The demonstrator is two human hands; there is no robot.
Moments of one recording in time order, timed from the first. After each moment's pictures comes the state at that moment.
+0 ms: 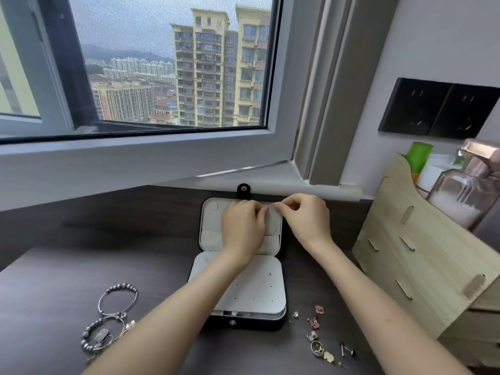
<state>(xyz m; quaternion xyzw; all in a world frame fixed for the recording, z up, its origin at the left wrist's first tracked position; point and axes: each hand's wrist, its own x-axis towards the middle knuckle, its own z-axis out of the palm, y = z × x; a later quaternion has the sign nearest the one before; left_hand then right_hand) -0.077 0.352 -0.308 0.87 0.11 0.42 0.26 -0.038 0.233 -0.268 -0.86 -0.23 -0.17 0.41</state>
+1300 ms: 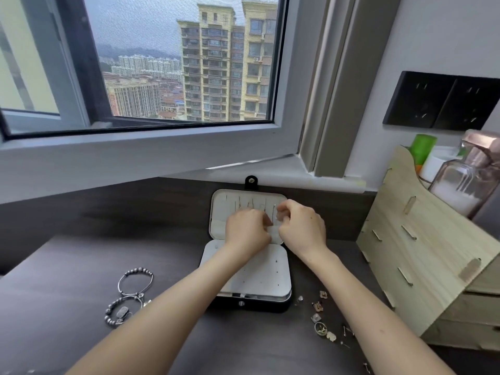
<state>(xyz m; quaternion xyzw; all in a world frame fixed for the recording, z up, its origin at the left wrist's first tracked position) -0.108 0.348 -0.302 0.96 0.12 0.20 0.16 -0.072 0.235 -0.283 -0.91 -0.25 -0.12 0.30</state>
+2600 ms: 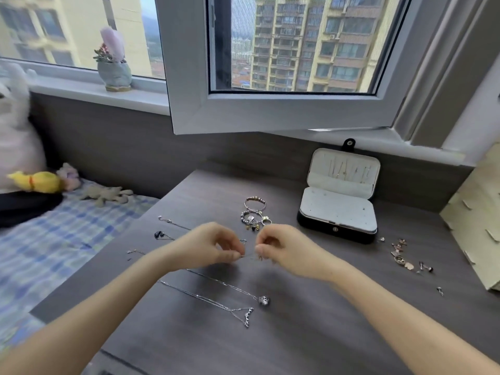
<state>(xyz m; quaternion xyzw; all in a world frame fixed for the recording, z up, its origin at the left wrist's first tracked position) -0.428 0.439 -0.312 0.92 0.13 0.02 0.37 -0.301 0.287 -0.307 -0.75 -0.53 0.22 0.32</state>
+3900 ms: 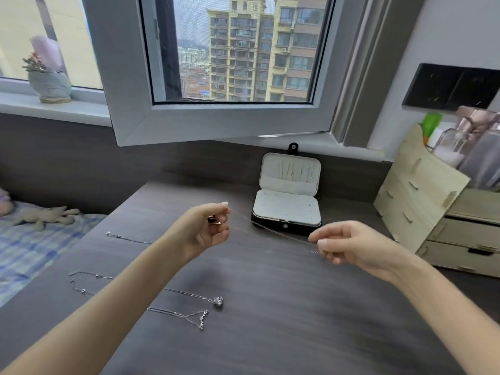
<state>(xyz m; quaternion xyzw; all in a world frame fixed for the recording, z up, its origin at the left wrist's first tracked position) -0.361 0.395 -0.292 0.50 0.23 0.11 0.83 -0.237 0.138 -0.273 -0.73 -0.27 0.33 0.53</state>
